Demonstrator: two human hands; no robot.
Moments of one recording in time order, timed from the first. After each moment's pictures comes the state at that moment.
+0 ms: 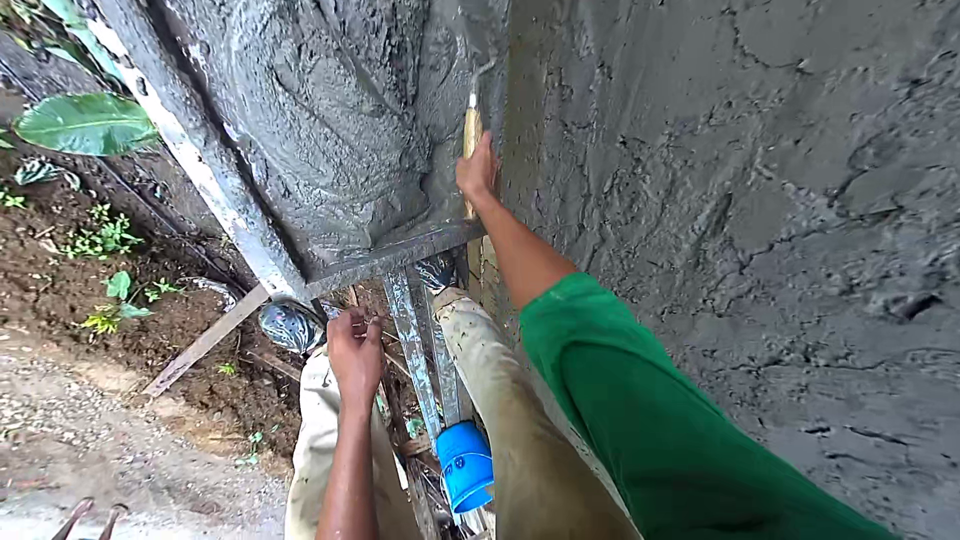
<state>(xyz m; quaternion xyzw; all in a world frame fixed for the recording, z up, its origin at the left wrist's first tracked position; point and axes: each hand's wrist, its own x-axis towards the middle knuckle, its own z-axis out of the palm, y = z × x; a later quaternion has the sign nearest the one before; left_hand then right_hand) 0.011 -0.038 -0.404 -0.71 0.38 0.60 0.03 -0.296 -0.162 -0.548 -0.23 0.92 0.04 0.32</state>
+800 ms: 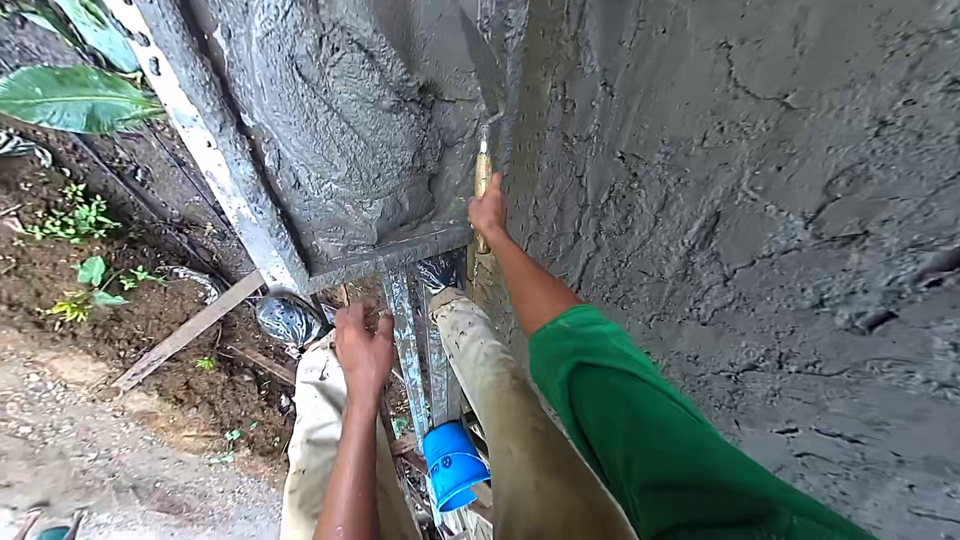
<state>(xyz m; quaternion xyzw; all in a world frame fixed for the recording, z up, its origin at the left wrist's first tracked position) 0.011 -0.054 -0.393 -0.69 0.38 0.61 0.04 -0.292 -0.106 -0.548 -0.19 0.91 0.05 0.36</state>
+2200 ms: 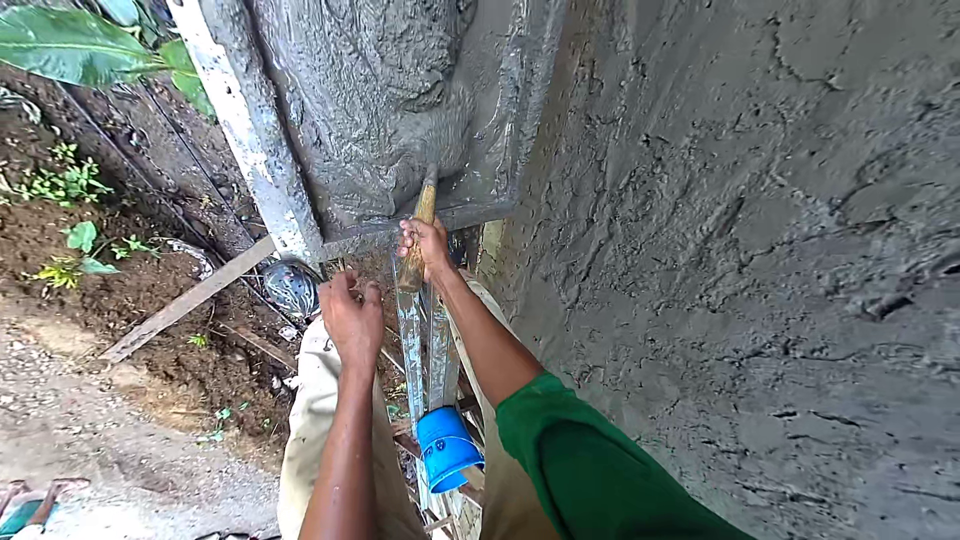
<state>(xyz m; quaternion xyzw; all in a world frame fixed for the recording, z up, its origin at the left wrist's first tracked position) 0.046 -0.048 -0.399 -0.74 0.37 0.55 0.04 -0.107 -0.061 -0.495 0.13 0.67 -0.41 0.60</state>
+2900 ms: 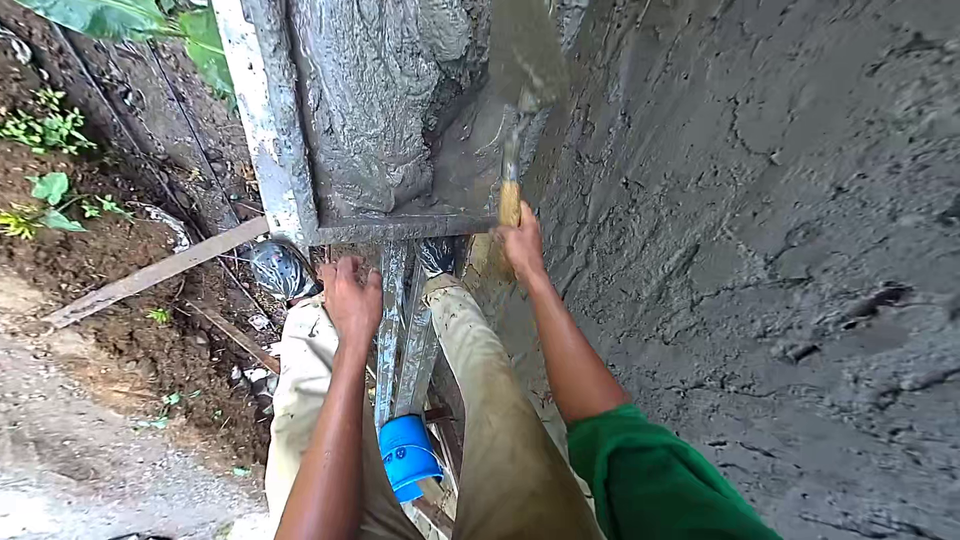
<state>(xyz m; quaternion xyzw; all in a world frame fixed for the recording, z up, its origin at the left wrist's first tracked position) 0.027 -0.035 -0.397 -0.74 0.36 0.57 0.03 -0.260 -0.070 -0.411 -0.29 0.85 -0.04 0.43</state>
